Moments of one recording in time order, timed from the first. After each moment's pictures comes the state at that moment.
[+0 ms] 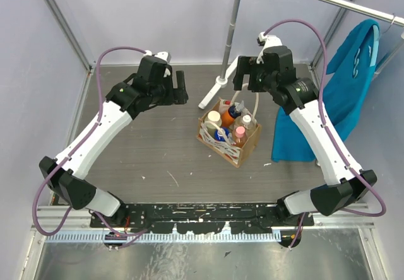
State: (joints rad) left arm -0.61 1.49 1.62 -0.79 -0.14 -0.47; right arm 0.40 1.39 1.65 -0.74 0.12 0.27
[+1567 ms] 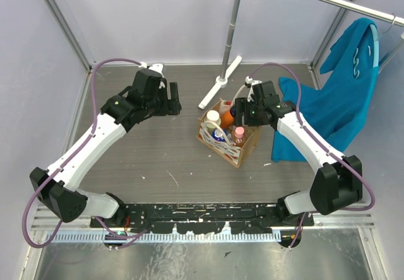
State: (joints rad) left arm -0.61 1.36 1.43 -0.74 -0.18 -0.45; right arm 0.33 1.39 1.13 -0.61 -0.11 0.25
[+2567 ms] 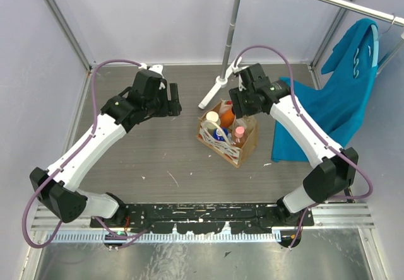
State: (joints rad) left arm -0.61 1.36 1.42 -0.74 -0.17 -0.47; right arm 0.46 1.51 1.48 -0.94 0.12 0.10
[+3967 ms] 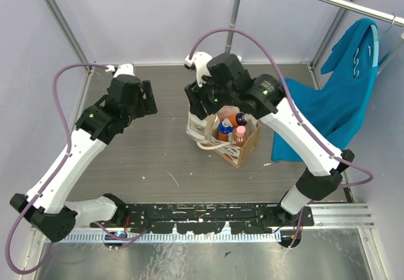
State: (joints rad) left arm -0.57 1.20 1.39 -0.83 -0.44 -0.49; right arm 0.86 1.60 2.09 -1.10 0.01 0.05
